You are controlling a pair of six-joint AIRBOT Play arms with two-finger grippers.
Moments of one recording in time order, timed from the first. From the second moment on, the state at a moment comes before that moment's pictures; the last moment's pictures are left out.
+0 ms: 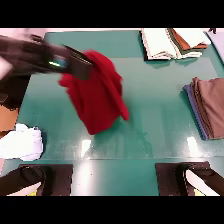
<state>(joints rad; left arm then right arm) -0.69 -1.11 1.59 1.49 -1.08 -1.64 -0.06 -0.94 1.69 -0.97 1.06 1.26</state>
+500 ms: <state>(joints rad) -0.60 -1.40 1.58 1.35 -1.02 -1.65 -0.08 -0.94 1.70 -0.97 1.13 1.26</state>
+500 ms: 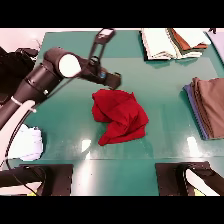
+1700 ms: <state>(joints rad) -0.32 -1.44 1.19 1.02 -0.89 -1.49 -0.17 -0.93 1.28 -0.96 1.31 1.27</state>
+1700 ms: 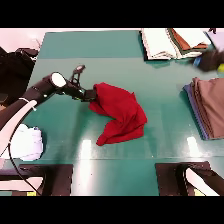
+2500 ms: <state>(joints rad) -0.29 -1.40 1.21 1.10 -0.95 -1.48 0.26 -1.26 0.67 -0.75 1.01 1.27</state>
